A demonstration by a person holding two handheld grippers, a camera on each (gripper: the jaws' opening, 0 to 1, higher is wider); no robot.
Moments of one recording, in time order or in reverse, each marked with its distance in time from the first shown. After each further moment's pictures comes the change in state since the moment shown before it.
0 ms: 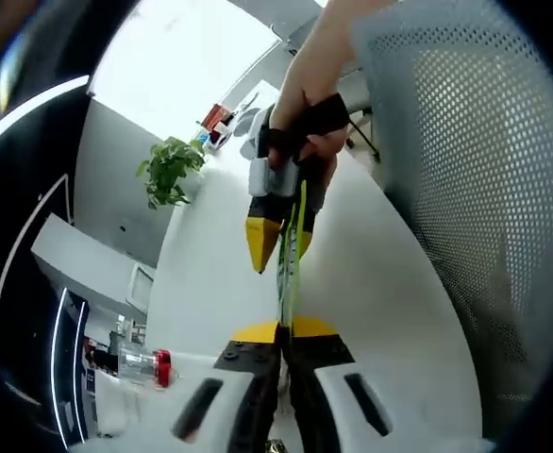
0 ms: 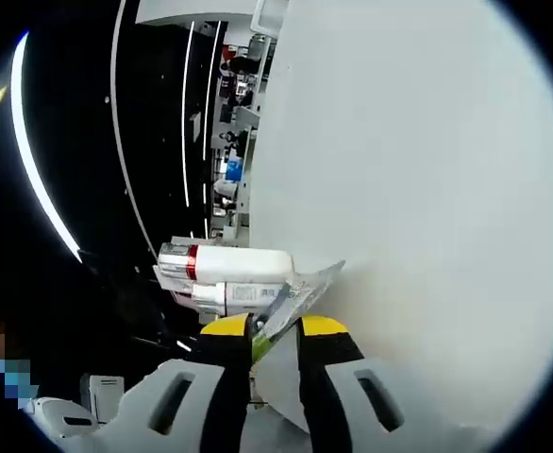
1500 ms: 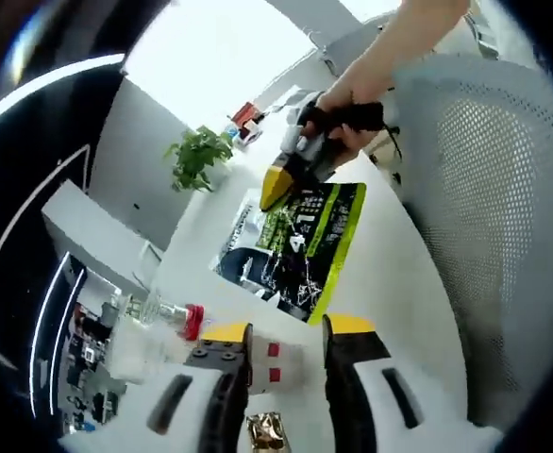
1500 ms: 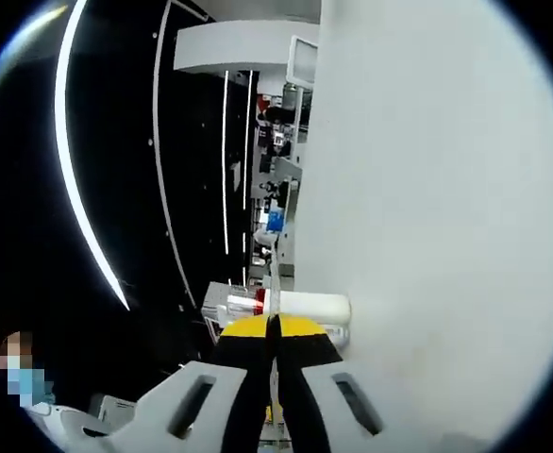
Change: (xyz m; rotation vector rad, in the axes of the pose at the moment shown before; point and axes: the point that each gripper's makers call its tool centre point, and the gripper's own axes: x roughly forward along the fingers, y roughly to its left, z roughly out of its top) left arm -0.051 0.033 -0.030 -0.322 -0.021 0.039; right arm -0.030 0.066 0.024 -0.052 -0.273 0.189
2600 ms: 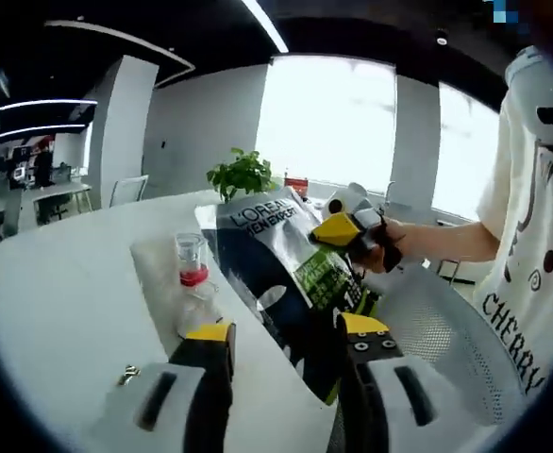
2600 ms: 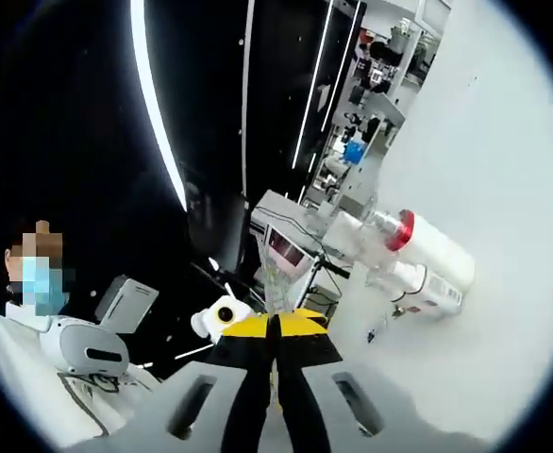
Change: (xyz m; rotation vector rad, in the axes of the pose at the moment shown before) left arm -0.064 0.017 -0.003 -0.780 -0.361 -0.173; right arm 0.036 0.108 -0.105 -0.302 0.404 0.335
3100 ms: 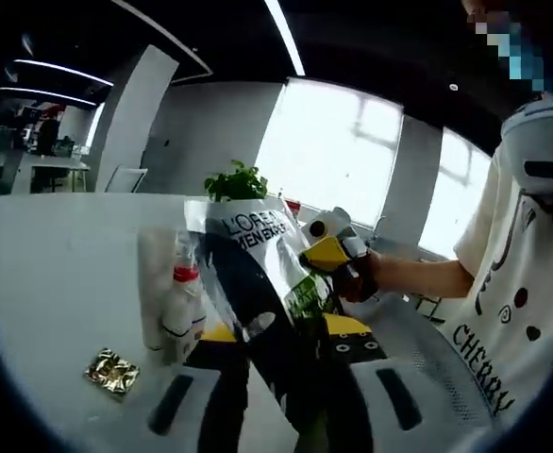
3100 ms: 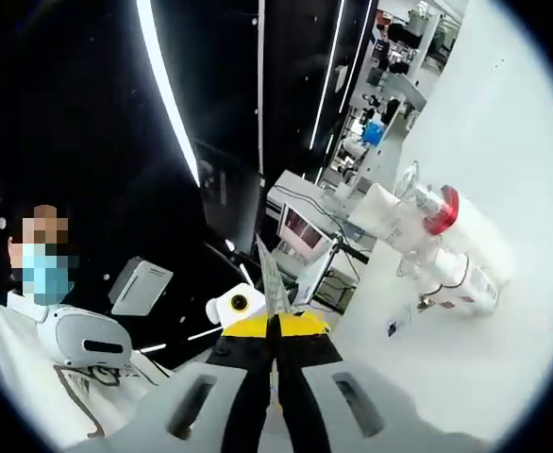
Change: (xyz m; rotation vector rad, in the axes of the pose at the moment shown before) left arm -0.006 -0.012 0.007 -0.136 -0.072 -0.044; right arm 0.027 0.007 -0.012 -0.012 0.080 0.070
